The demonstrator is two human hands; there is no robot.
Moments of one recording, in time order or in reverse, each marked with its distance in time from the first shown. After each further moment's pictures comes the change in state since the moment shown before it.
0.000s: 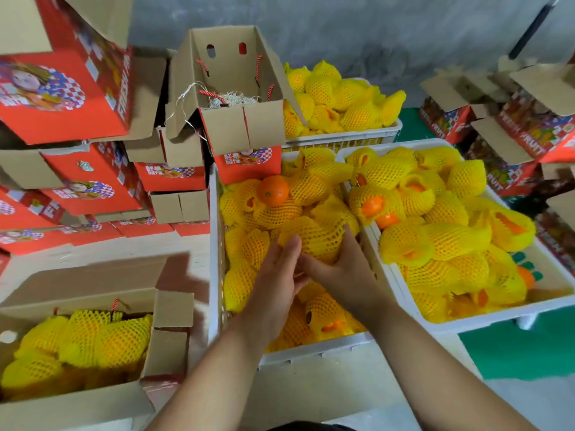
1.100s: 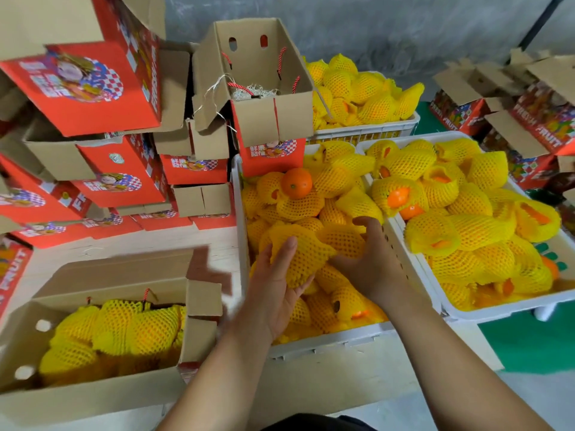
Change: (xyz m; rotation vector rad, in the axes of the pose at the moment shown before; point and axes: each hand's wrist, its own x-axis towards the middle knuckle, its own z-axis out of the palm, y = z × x) left_hand -0.002 -0.014 -0.057 -0.441 0.139 -0.118; right_hand 0.001 0.012 0.011 -0.644 0.186 0.295
